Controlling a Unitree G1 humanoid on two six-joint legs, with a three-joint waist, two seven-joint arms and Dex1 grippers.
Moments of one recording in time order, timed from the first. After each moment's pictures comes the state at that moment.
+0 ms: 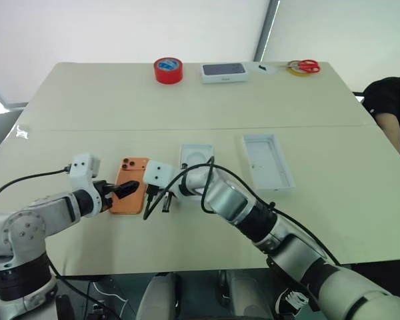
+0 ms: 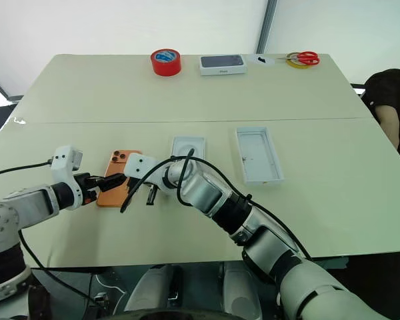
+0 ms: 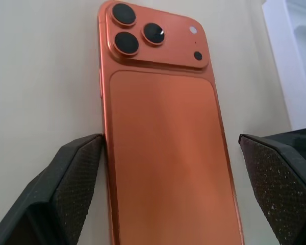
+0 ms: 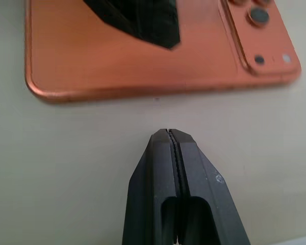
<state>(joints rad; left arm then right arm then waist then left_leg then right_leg) -0.29 0.45 0.52 -0.39 -0.84 1.51 -0.15 -0.84 -0.05 0.68 0.18 -0.15 0.75 0.72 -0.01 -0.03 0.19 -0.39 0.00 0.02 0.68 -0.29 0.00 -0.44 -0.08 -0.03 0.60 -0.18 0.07</state>
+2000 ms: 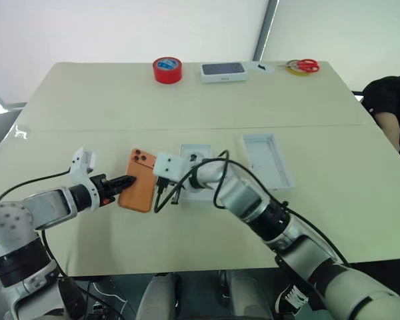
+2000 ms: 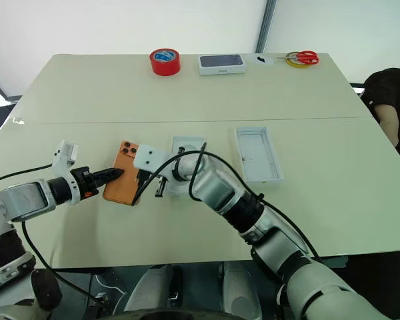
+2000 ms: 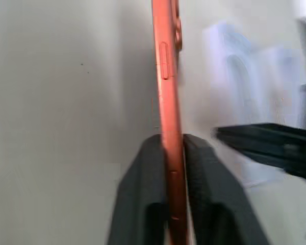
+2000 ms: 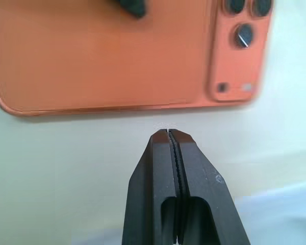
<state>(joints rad) -0.39 0.46 0.68 -0.18 -1.12 1.61 -0.08 -0.82 -0.16 0.59 0.01 -0.15 0.77 0.76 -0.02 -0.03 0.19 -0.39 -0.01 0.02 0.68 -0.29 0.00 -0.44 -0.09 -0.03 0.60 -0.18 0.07</state>
